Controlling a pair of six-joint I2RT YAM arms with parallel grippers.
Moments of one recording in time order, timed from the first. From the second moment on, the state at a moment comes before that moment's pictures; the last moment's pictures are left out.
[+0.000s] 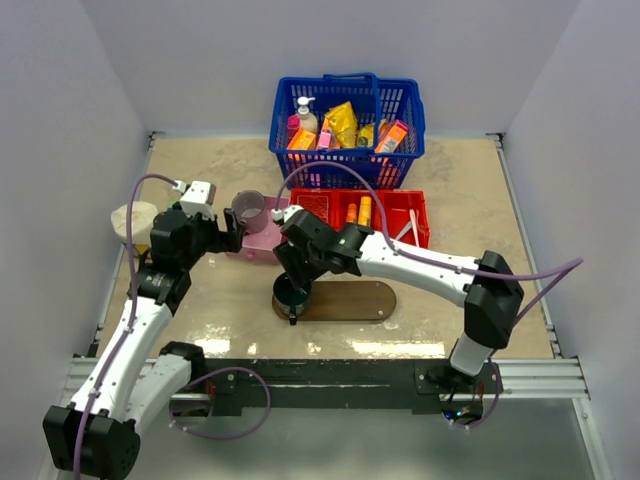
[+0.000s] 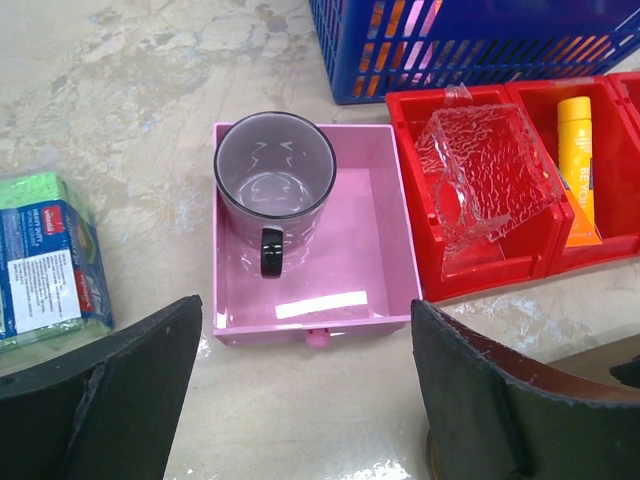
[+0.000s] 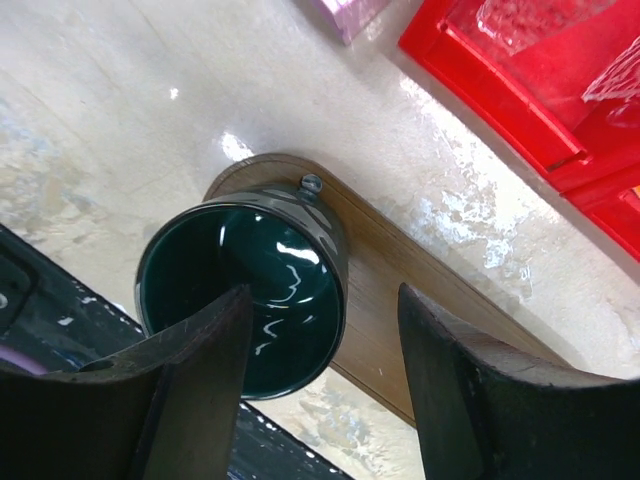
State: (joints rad) left arm -0.18 0.82 0.68 -0.21 0.11 -0.12; right arm 1.05 1.72 1.43 -0.67 0.14 0.38
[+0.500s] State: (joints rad) left arm -0.18 0.70 0.65 -0.20 0.01 -0.13; right arm 0.99 1.50 1.29 -0.51 0.13 0.36
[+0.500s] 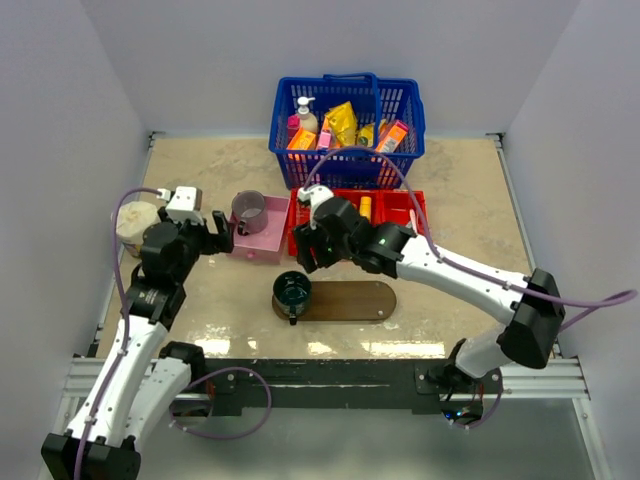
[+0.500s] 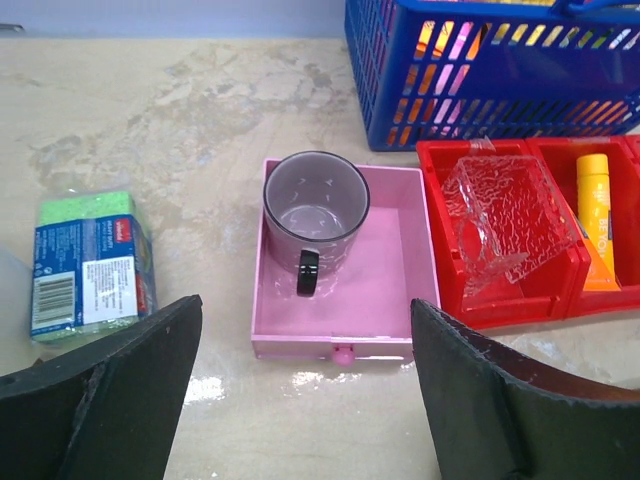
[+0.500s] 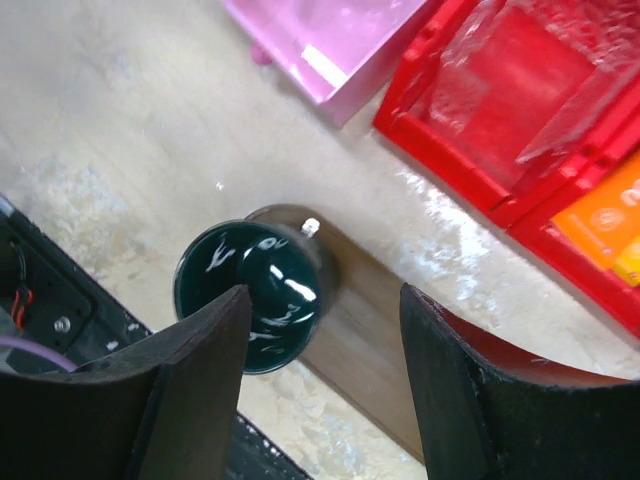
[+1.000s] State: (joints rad) left arm -0.18 0.81 0.73 -0.10 -0.01 -0.14; right arm 0.73 1.53 1.33 -0.43 0.14 0.29
